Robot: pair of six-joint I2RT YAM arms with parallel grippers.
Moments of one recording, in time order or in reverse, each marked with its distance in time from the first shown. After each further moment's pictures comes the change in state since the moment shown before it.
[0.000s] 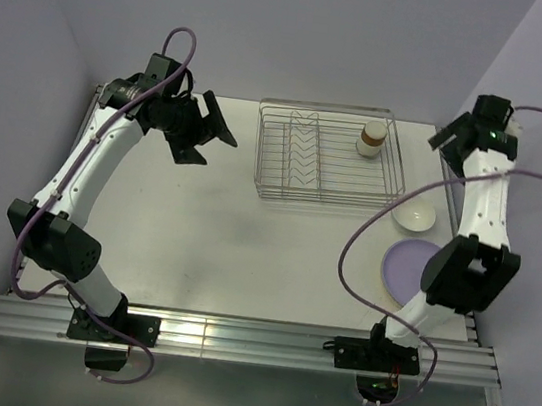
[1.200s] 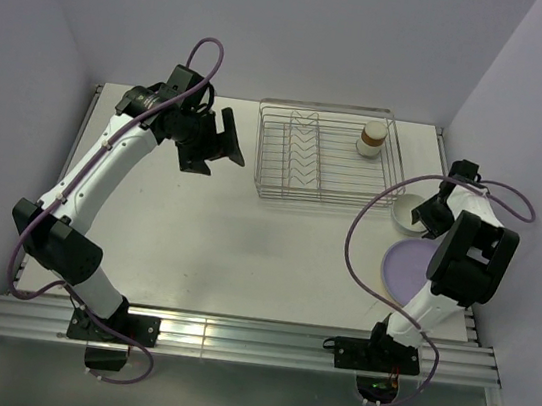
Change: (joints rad) left arm -0.144 -0.007 -0.013 -0.045 -0.137 0.128; right arm -0.165 -0.005 -0.602 0.203 -0.095 -0.006
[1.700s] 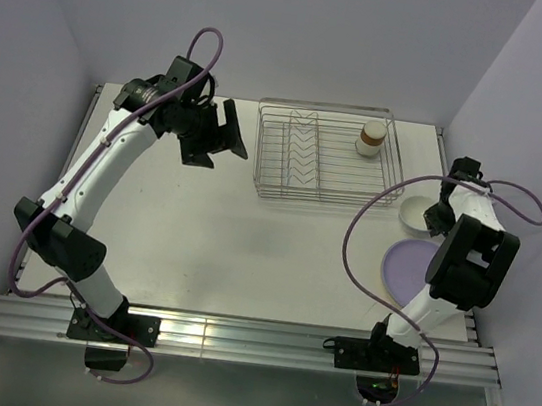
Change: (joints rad) left arm -0.002 0.023 0.074 -0.029 0.010 -0.002; right arm 0.005 -0.008 0.029 -0.054 0.175 0.046
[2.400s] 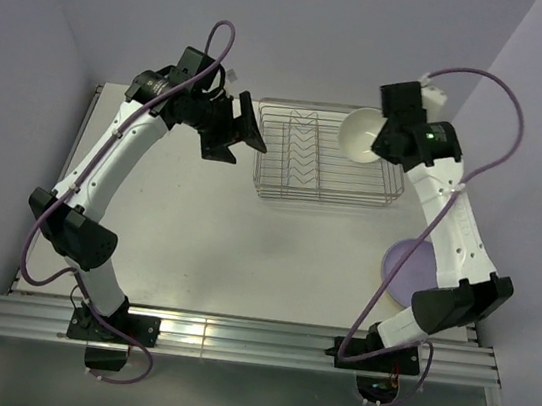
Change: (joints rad) left arm -0.022 0.097 0.154 0.011 0.175 -0.025; right arm 0.639 -0.227 0.597 -0.378 0.235 -0.018
